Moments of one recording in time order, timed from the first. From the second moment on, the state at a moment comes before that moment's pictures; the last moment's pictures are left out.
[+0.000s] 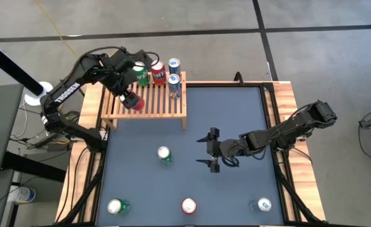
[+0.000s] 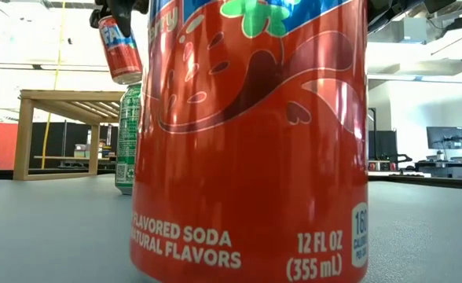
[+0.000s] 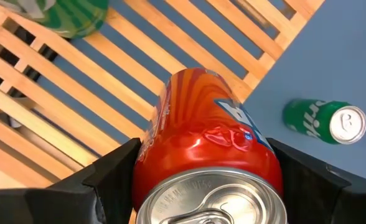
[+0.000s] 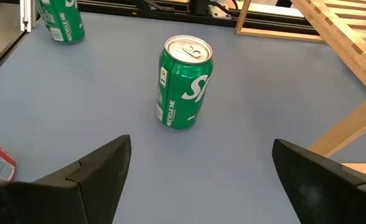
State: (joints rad) left arm 0.61 1.39 1.78 -1.57 0.05 -0.12; right arm 0.31 1.43 0.83 0.09 0.36 0.08
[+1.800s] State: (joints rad) left arm 0.62 1.39 1.66 -1.57 0.02 -0.06; right arm 0.29 1.43 0.83 0.09 0.36 0.08
